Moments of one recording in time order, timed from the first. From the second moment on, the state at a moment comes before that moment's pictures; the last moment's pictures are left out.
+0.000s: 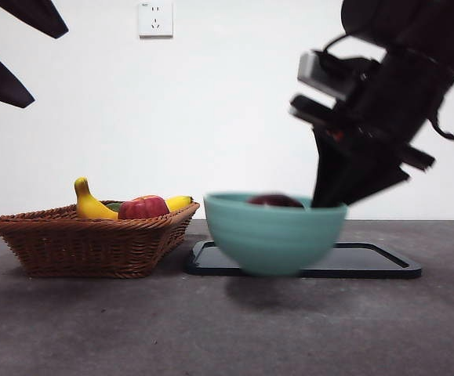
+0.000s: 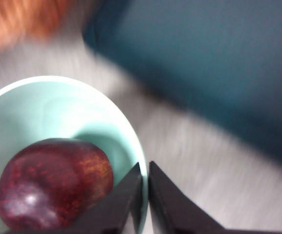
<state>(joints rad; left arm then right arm) -0.56 0.80 0.76 -0.72 0.45 -0.07 0.51 1.43 0.88 -0.36 -0.23 0.17</state>
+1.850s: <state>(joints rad) -0.56 0.80 0.76 -0.75 0.45 -0.07 0.33 1.66 1.22 -0.37 -0.19 0.17</state>
